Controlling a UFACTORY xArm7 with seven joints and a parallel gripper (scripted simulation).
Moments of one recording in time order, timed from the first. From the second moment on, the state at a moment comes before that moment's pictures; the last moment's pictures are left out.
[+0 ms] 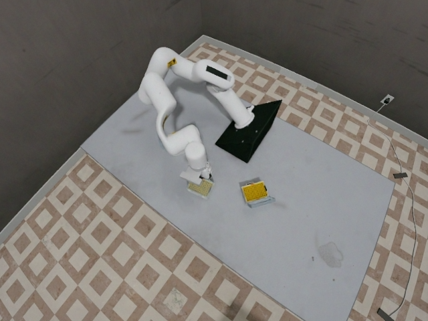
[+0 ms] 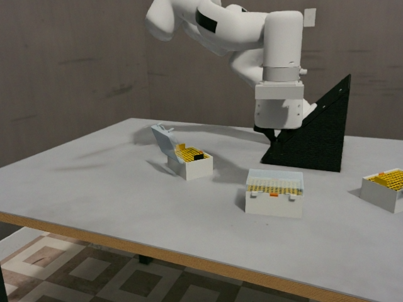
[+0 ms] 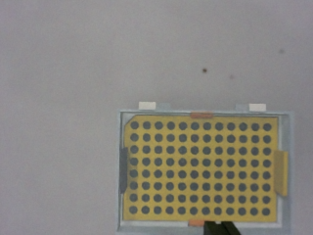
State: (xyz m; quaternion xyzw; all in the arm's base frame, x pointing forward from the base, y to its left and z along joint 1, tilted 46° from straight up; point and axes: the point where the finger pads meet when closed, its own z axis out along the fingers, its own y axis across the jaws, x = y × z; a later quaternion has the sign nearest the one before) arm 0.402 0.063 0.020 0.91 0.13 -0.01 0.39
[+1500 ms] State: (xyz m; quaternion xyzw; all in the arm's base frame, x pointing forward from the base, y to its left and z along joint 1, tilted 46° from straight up) arm 0.405 0.040 -0.003 0.91 0.13 -0.01 0.39
